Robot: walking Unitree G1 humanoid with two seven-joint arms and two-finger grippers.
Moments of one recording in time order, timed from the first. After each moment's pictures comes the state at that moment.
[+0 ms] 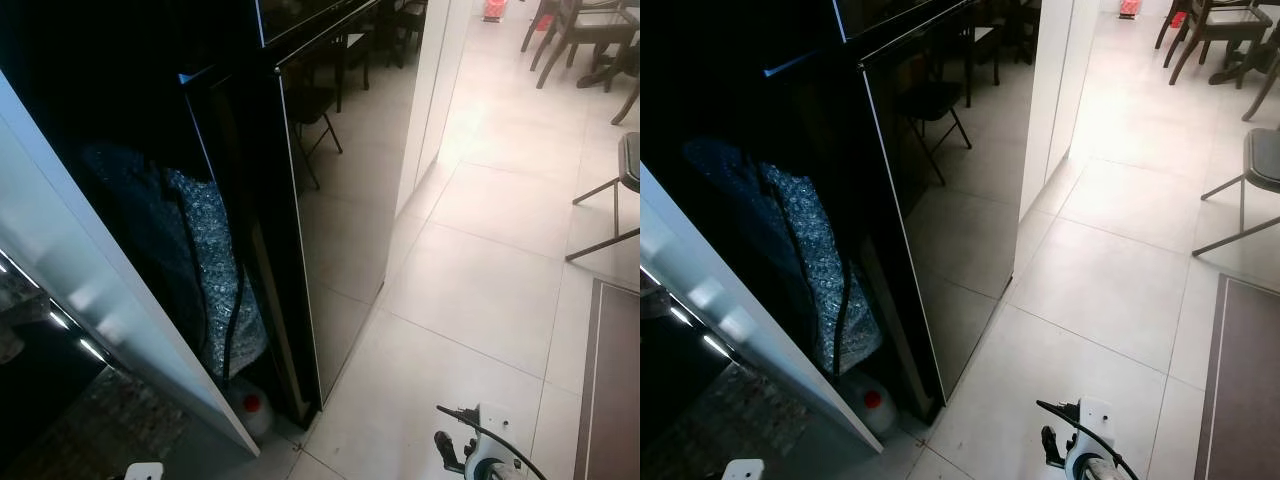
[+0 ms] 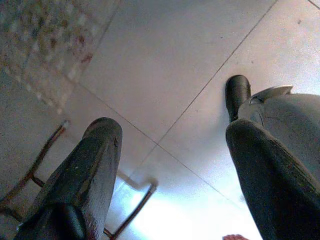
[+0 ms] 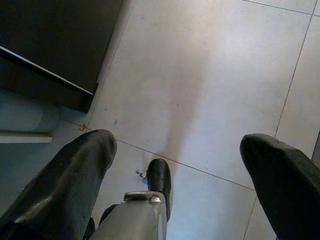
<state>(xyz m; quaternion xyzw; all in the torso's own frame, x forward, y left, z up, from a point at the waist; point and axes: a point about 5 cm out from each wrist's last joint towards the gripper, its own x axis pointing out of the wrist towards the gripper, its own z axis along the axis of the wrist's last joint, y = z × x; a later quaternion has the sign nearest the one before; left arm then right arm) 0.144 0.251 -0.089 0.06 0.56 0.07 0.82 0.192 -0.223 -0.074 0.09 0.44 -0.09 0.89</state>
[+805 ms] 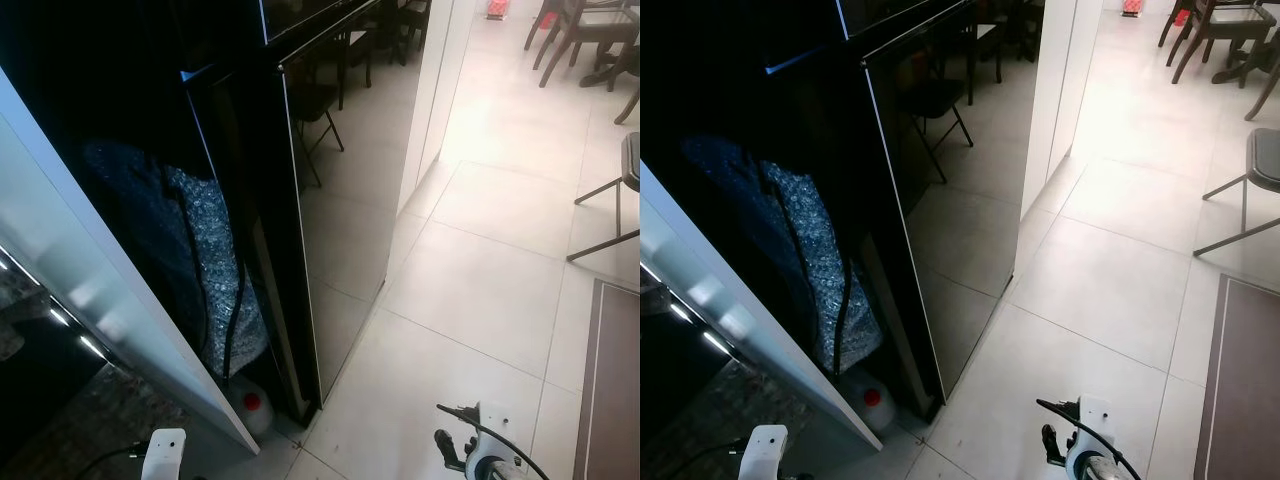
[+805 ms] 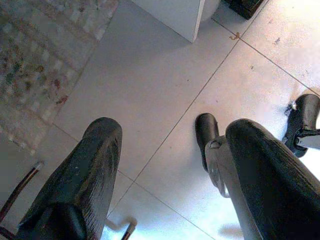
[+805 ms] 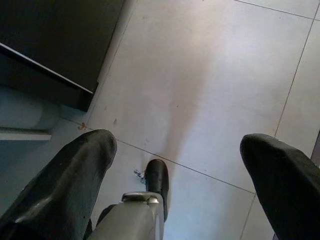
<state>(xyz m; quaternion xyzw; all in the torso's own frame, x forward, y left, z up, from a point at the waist) 0.179 0.230 -0.080 0.02 0.51 0.04 0.86 0.194 -0.224 -0.072 0.08 0.44 -0.08 0.89</state>
